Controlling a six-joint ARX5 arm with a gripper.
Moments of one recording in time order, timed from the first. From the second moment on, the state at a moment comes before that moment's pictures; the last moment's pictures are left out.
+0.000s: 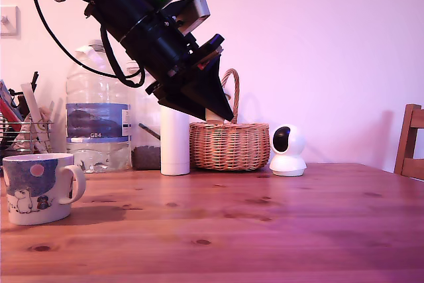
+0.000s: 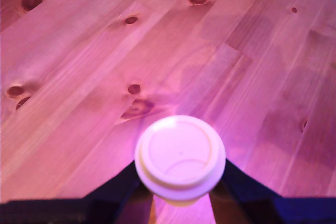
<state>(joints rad) -0.61 1.77 1.28 -0.32 0.36 0.14</state>
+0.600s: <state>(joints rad) -0.63 1.77 1.28 -0.28 0.36 0.14</state>
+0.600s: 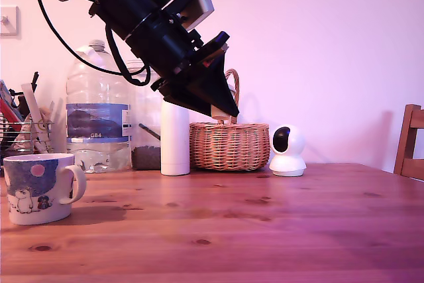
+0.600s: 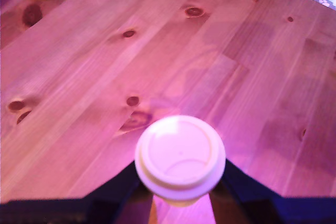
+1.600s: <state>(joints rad) -0.54 1.41 0.94 -0.19 0.25 0.09</state>
